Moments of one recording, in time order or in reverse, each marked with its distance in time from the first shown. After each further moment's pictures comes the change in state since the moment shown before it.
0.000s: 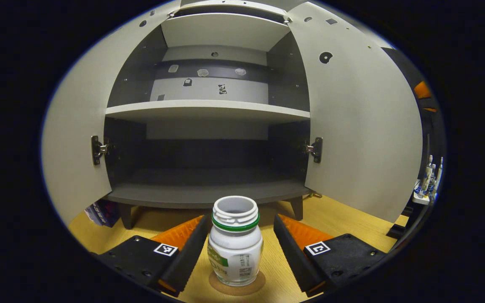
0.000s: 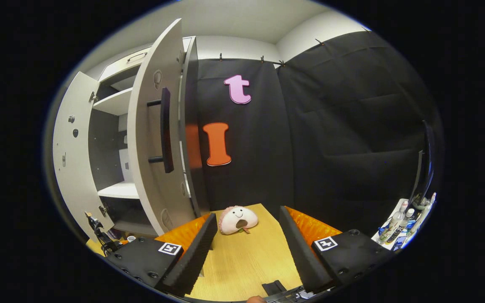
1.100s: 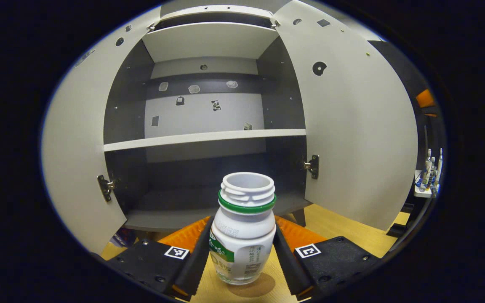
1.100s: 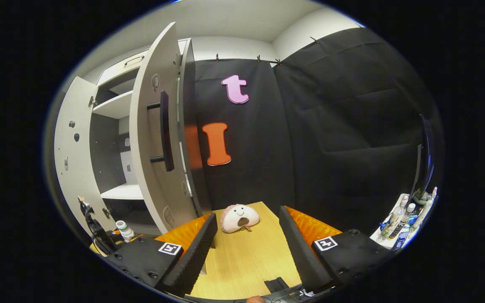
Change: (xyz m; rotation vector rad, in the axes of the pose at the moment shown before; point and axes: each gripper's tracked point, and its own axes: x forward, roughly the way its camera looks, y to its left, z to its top) left arm -0.013 0.007 0.083 0.098 -0.058 -0.016; right arm -0.017 -0.004 -0.002 0.025 -0.004 0.008
